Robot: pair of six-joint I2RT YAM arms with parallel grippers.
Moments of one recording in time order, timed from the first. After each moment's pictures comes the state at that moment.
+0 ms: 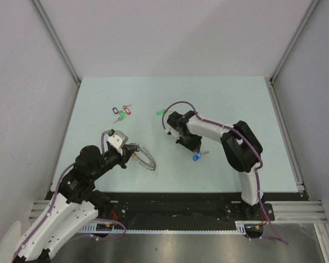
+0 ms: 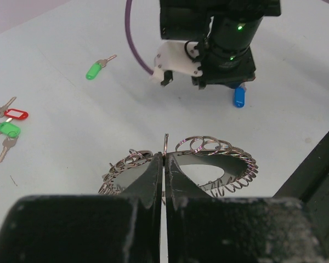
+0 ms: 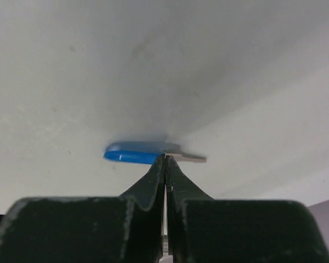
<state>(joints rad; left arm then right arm) -0.60 0.44 0.60 -0.38 0.13 0.03 0.74 2.02 1.49 -1.02 0.19 -0.19</state>
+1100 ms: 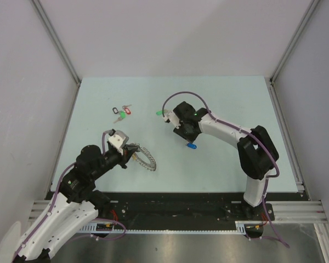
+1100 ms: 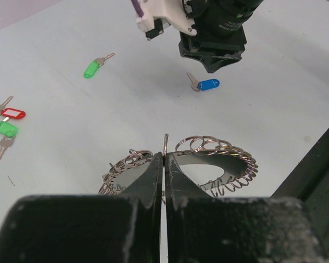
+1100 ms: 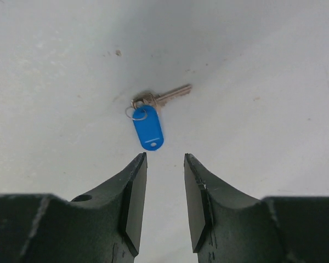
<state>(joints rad) -0.60 0.45 0.60 -0.39 0.13 0.03 0.73 1.87 1.44 -0.75 0.13 -0.32</state>
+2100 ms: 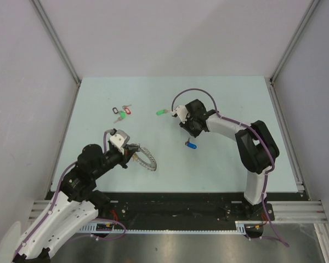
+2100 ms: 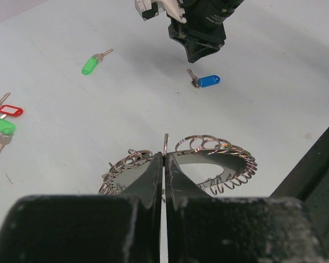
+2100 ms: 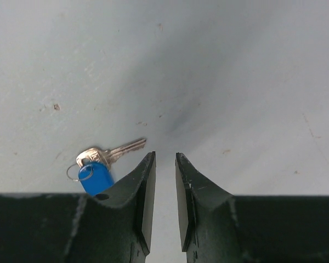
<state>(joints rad) -0.60 0.47 0.60 -0.39 0.13 0.03 0.55 1.90 1.29 -0.42 -0.05 -0.42</state>
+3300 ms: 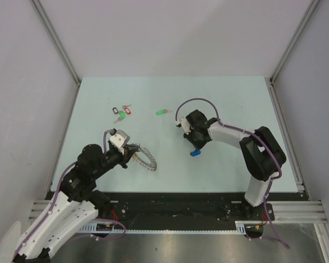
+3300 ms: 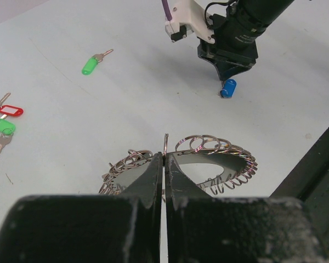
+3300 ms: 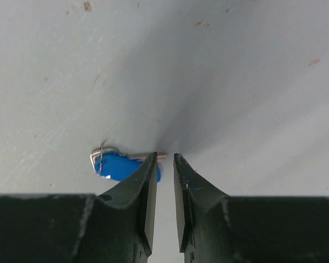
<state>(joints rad) -0.60 0.47 0.60 -0.39 0.14 0.03 0.61 1.80 1.14 -0.50 0.00 -0.24</state>
